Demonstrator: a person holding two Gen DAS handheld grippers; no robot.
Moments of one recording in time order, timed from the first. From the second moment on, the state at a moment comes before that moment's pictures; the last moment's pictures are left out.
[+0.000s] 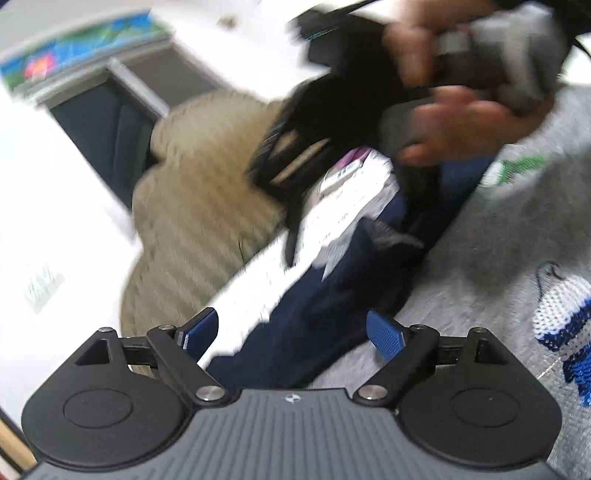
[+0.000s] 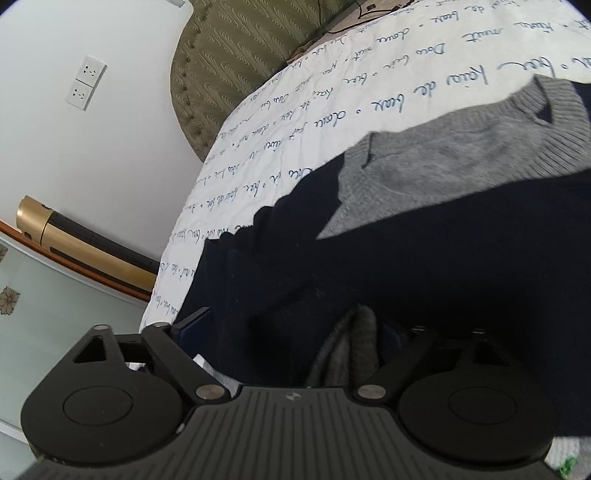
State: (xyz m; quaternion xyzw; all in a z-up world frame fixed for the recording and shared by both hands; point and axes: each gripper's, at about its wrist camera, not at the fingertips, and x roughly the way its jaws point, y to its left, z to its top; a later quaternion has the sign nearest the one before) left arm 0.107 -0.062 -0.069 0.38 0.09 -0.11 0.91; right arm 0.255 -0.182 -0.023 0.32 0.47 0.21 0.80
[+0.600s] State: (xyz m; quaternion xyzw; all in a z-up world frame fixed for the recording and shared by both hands) left arm 0.139 -0.012 -0.054 0.13 0.27 -0.14 0.94; right arm 0.241 -0.249 0.028 0.22 0.41 0.18 0.87
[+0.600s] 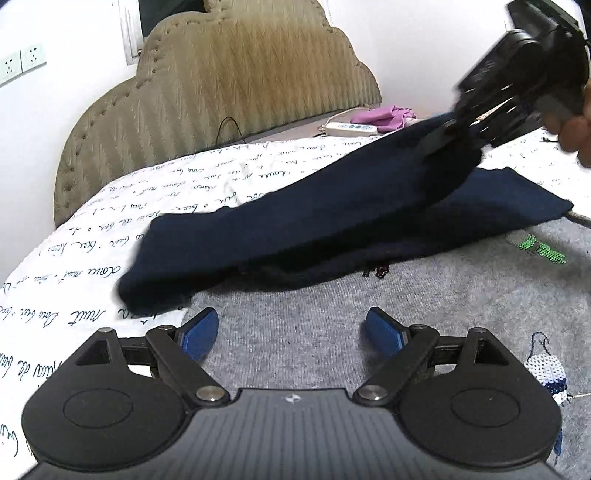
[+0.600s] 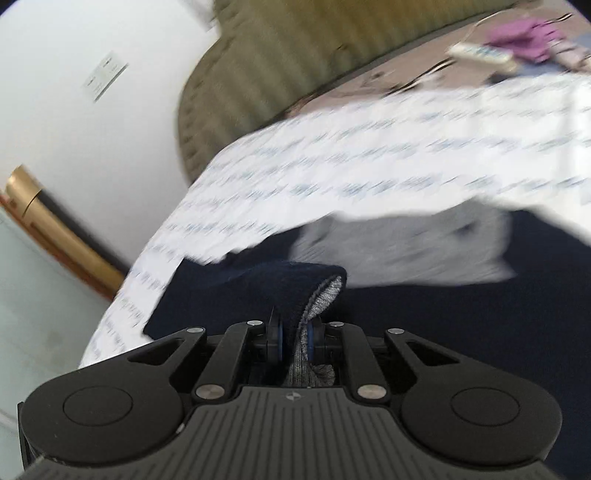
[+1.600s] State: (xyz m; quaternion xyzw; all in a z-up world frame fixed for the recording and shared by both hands) left arm 0.251 -0.039 -0.041 0.07 0.30 -0.18 0.94; right arm 0.190 -0.366 -0.011 0.26 0.44 0.07 0.86
